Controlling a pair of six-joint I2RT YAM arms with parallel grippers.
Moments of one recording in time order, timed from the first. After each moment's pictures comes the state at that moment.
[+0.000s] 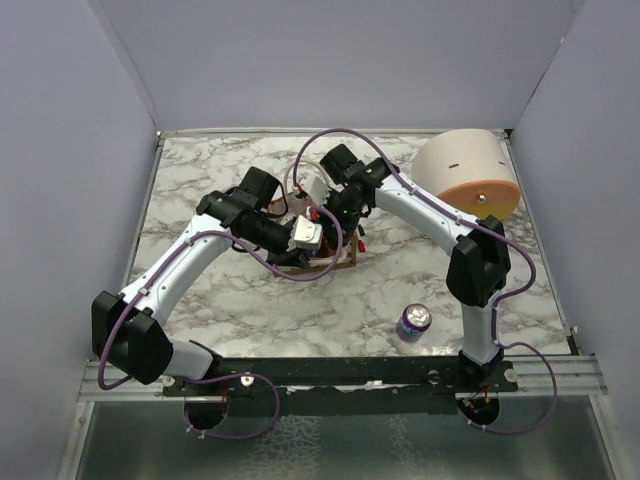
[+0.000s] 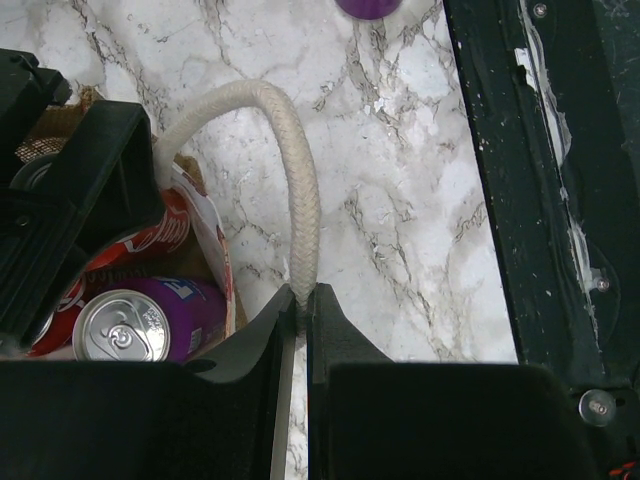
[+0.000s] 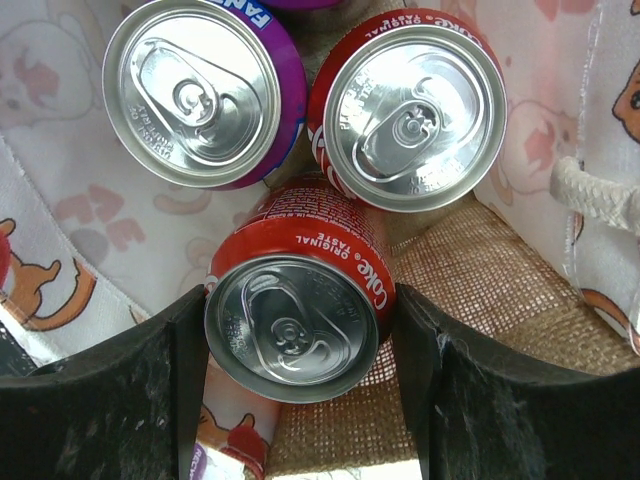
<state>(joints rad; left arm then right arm) -0.49 1.38 1.26 -1.04 0.89 1.07 0.71 1.99 1.83 -1.00 -0.23 -0.47</state>
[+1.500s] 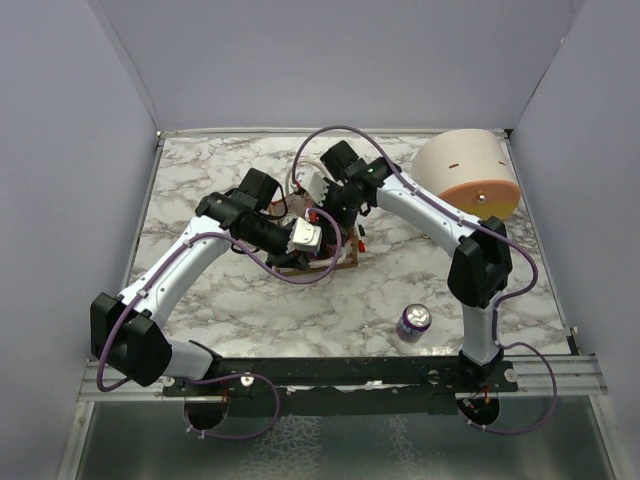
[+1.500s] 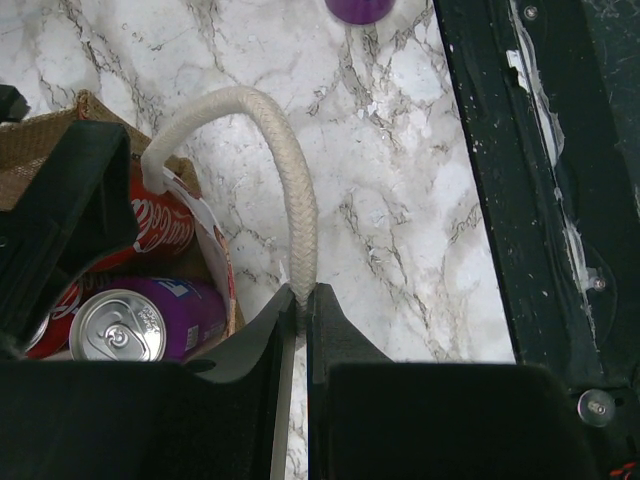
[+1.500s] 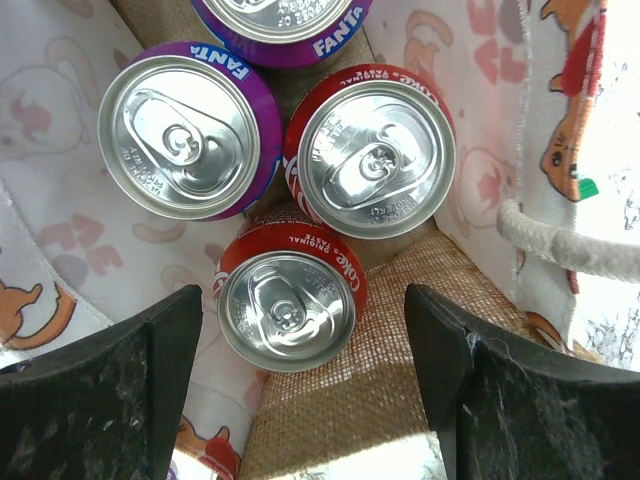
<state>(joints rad) -0.49 1.37 1.24 -1.05 0.91 1.09 0.71 1.98 1.82 -0.93 -0.23 -0.51</state>
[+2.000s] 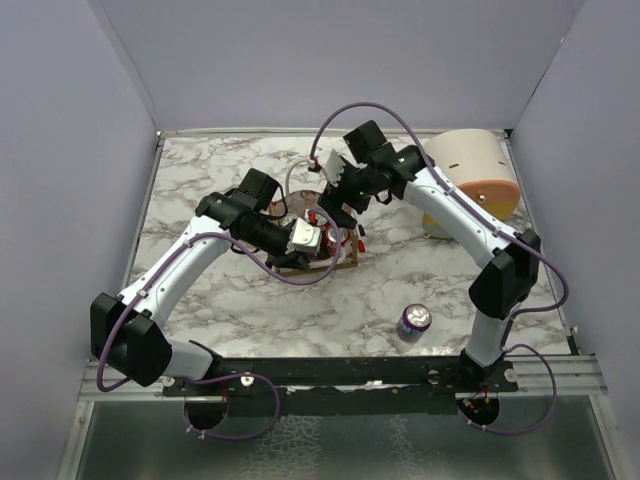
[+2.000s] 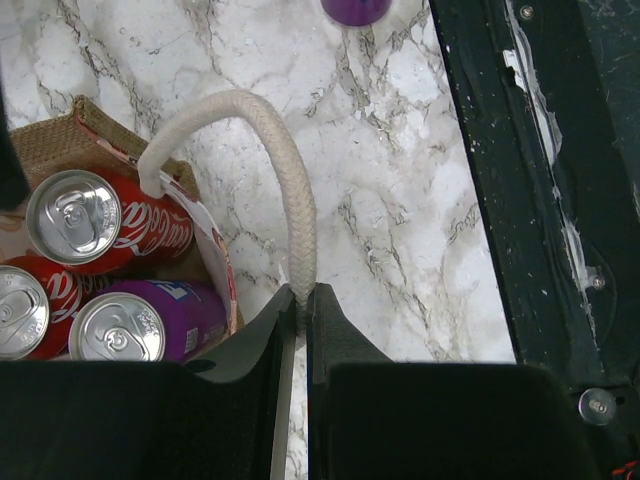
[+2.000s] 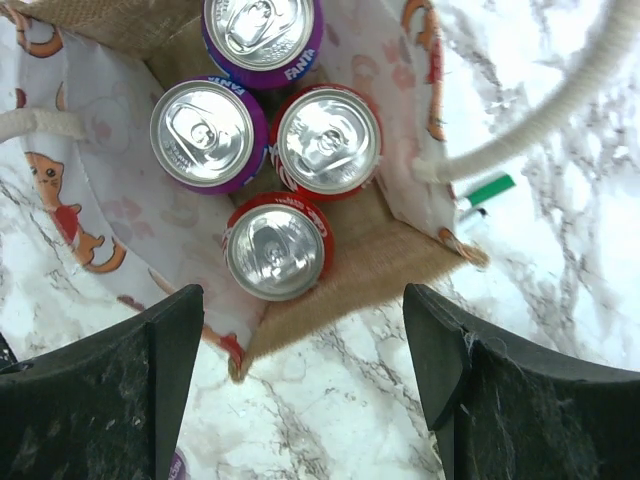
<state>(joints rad) -0.49 1.36 1.24 -1.06 0.91 1.10 0.67 1.86 1.85 -0.94 -0.29 -0.49</state>
